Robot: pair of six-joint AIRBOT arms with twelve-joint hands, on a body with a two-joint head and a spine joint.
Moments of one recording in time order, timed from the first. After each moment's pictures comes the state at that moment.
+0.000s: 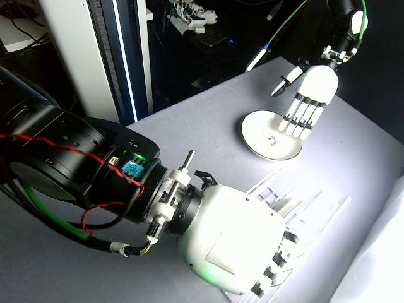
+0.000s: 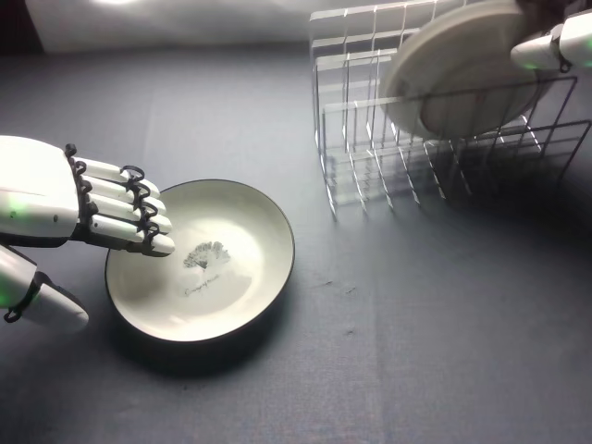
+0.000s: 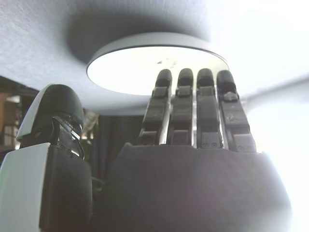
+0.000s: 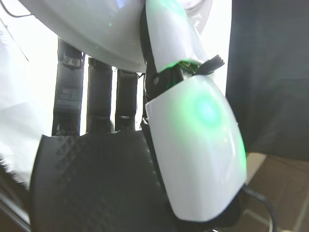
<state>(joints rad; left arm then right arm) 0.61 -1.03 1.65 1.46 -0.99 -0.11 -0.32 -1.01 1.34 0.07 0.33 -0.40</state>
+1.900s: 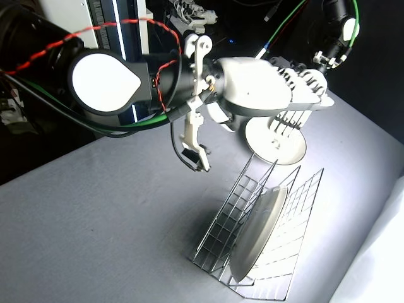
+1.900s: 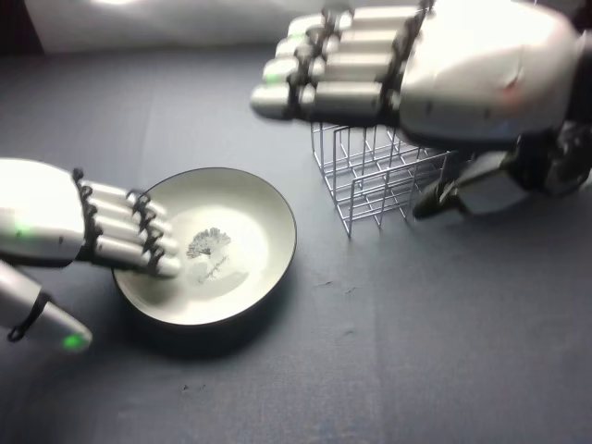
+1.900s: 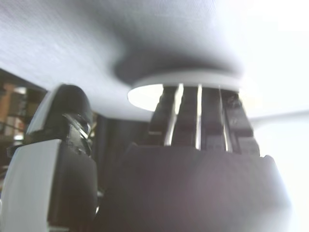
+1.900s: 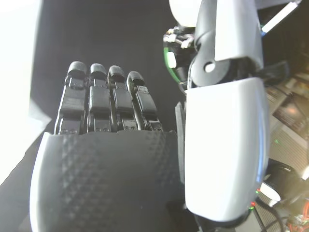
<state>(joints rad) 0.63 -1.05 1.65 1.44 -1.02 -0.13 -0.28 -1.01 1.04 -0.81 0.54 -0.39</state>
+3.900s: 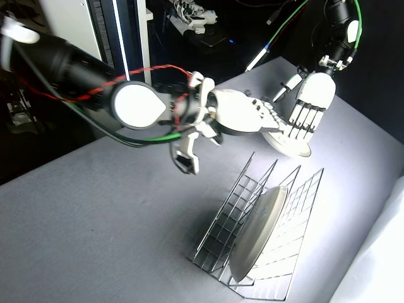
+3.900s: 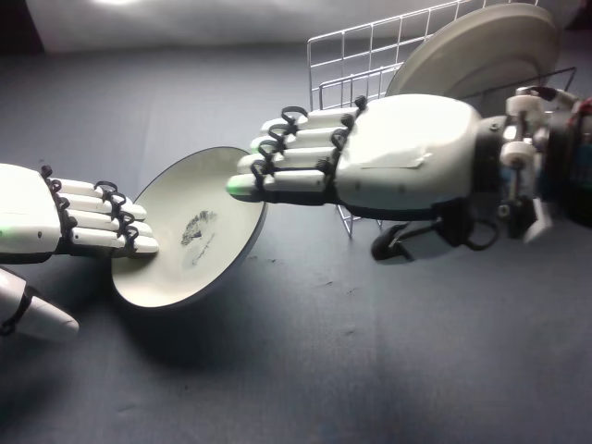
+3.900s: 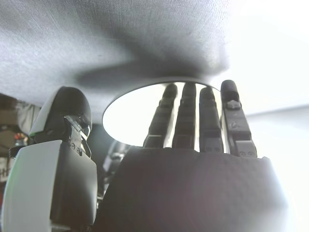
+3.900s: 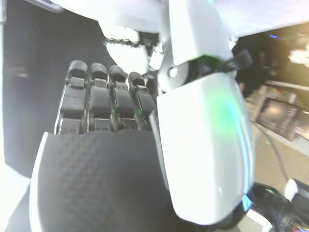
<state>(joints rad) 0.78 -1.09 1.75 1.35 -0.98 -0.11 -0.36 -1.20 1.14 -0.81 0.44 -0.38</state>
